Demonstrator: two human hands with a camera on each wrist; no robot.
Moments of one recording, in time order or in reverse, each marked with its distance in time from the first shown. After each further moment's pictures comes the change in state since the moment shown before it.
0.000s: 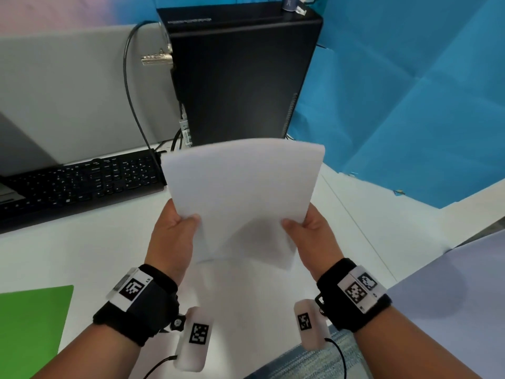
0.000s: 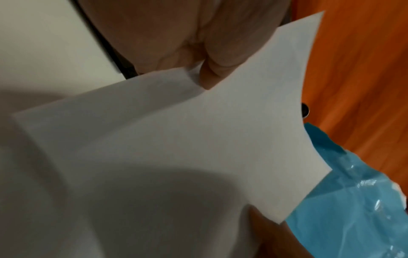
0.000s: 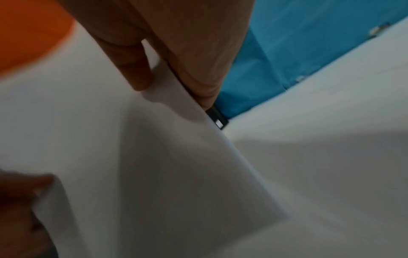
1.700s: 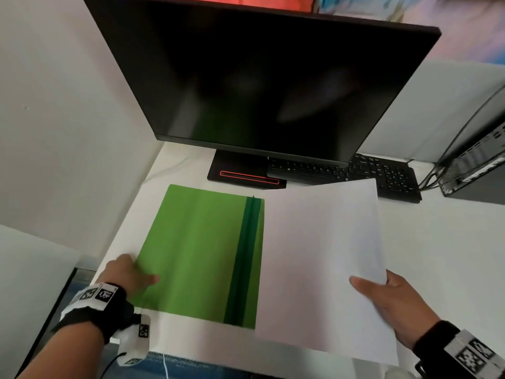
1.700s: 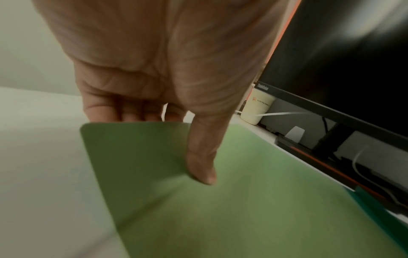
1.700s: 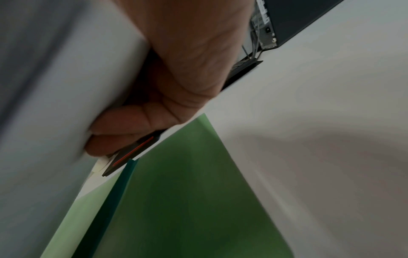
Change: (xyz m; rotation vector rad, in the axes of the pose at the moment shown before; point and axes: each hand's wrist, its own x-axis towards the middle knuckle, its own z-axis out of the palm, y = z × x) left_hand -0.178 -0.145 -0.635 1.029 0.394 -0.884; right_hand -0.169 -0.017 0.336 -0.115 -0.517 0.321
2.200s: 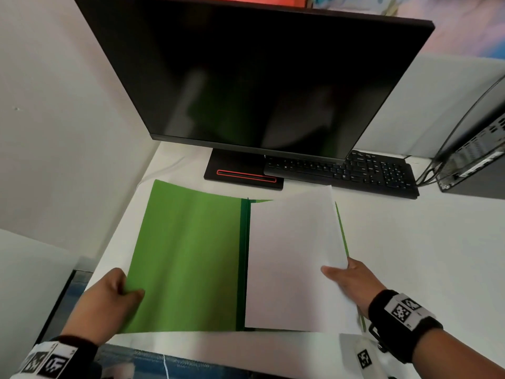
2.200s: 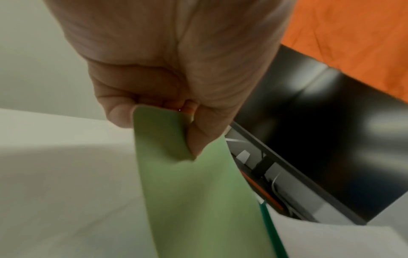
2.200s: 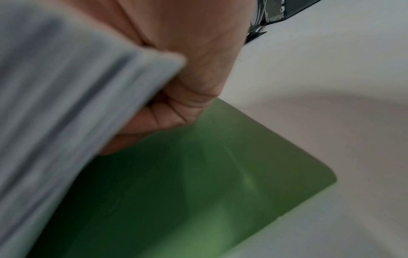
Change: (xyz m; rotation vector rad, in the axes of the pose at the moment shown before) left_hand -0.088 -0.017 -0.014 -0.276 0.146 0.185; right_hand 0.064 0.034 0.027 -0.151 -0.021 0.062
